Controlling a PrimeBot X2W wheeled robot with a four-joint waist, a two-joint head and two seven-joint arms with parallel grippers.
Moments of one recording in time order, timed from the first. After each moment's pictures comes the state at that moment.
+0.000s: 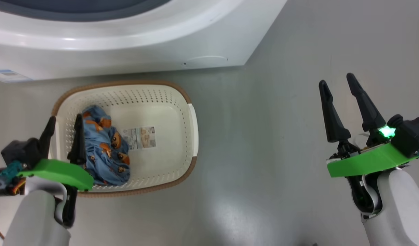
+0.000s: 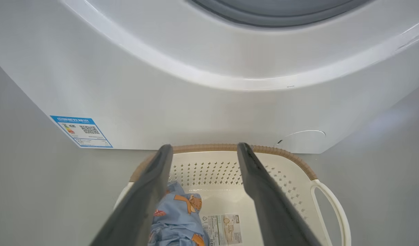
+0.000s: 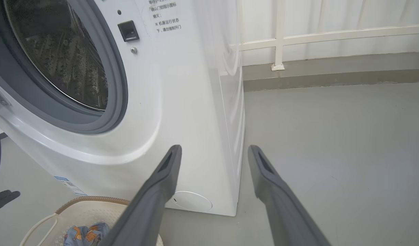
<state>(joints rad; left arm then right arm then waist) -0.50 0.18 -0.11 0.59 -0.36 -0.12 -0.25 -0.36 -0.18 0.09 0.09 0.37 0.13 -0.26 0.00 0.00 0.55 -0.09</state>
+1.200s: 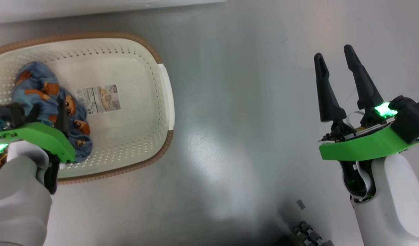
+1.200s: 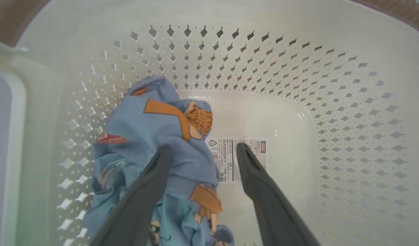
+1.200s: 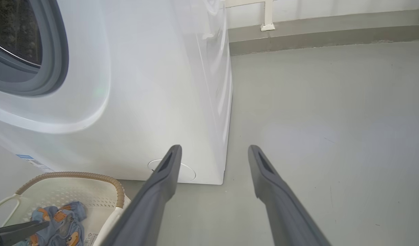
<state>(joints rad) -0.91 0.24 -0.40 1.20 -0.59 -0.13 -0.24 -0.45 -0.12 0.09 0.03 0.34 0.13 -0.26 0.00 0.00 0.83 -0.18</state>
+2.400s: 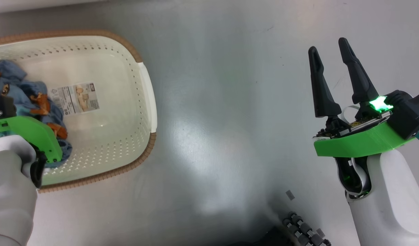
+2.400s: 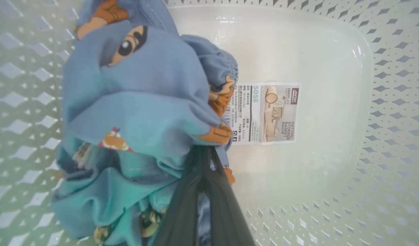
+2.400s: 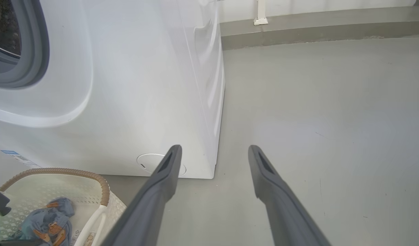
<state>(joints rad) -0.99 0.28 -0.46 1.29 -0.60 -0.06 0.02 -0.48 -0.10 0.10 0.03 0.34 0.13 -0.26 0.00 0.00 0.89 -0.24</state>
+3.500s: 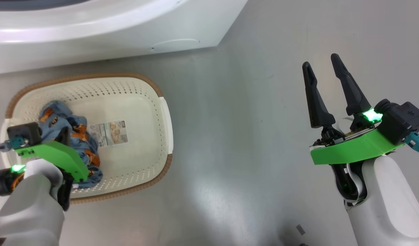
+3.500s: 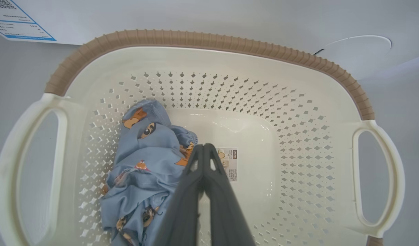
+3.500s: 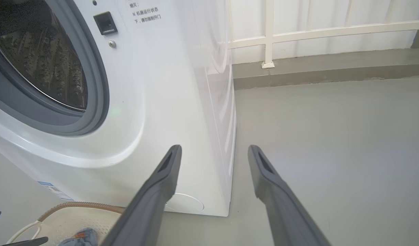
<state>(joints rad) -0.87 0.21 -0.47 1.27 -0.69 -0.13 -0.19 -0.45 -0.11 0.11 0.08 0.35 0.13 -0.26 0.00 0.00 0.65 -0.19</state>
